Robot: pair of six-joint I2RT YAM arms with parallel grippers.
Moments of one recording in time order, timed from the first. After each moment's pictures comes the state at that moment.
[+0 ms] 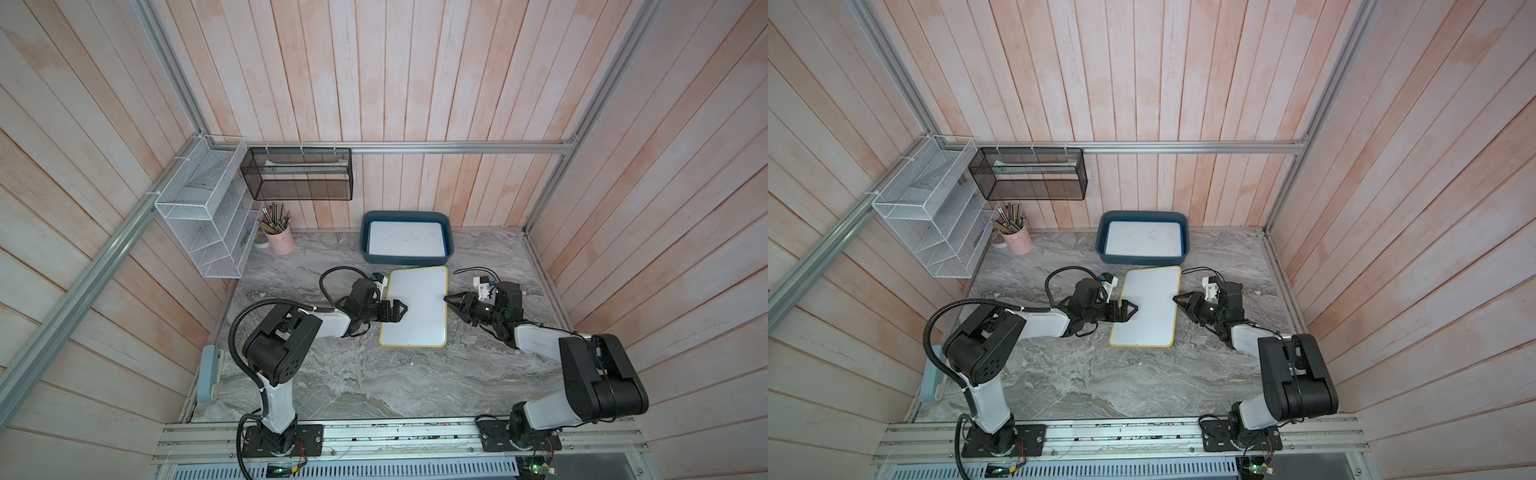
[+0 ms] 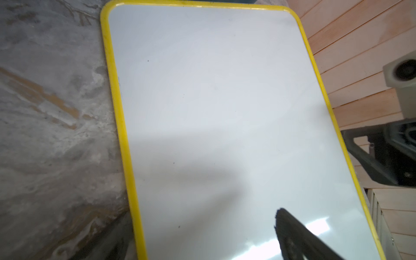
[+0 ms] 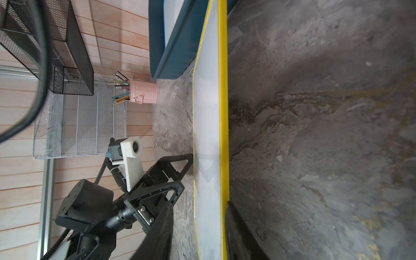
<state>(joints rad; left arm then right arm) -0.58 1.88 0.90 0.31 0.36 -0.49 0.13 1.49 0.53 0.44 -0.74 0.98</state>
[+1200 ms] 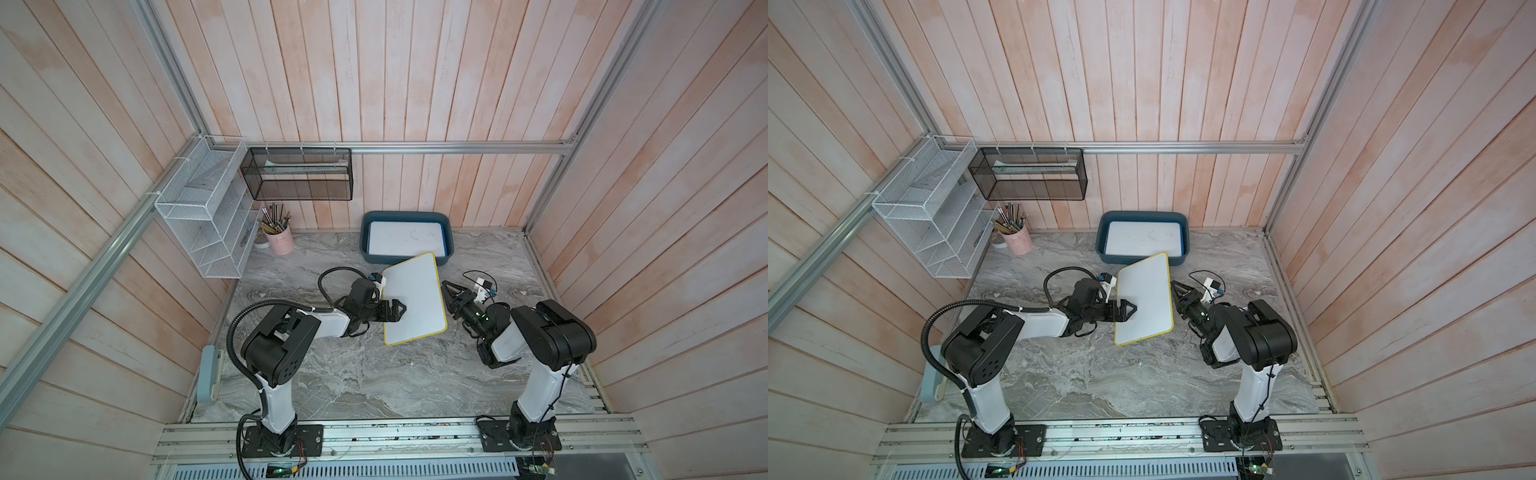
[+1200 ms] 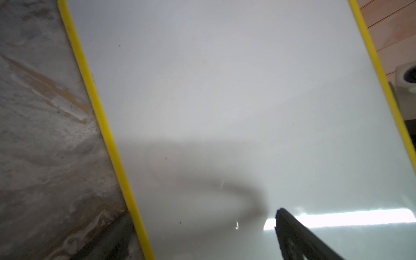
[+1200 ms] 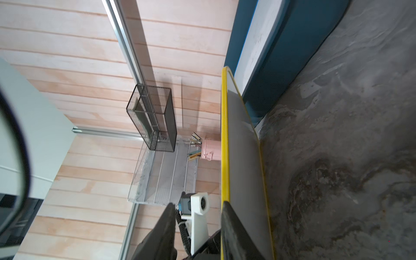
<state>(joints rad) -0.57 1.87 0.90 0.29 0.35 -0.50 0.30 1.89 0.36 1.58 -0.34 1.54</state>
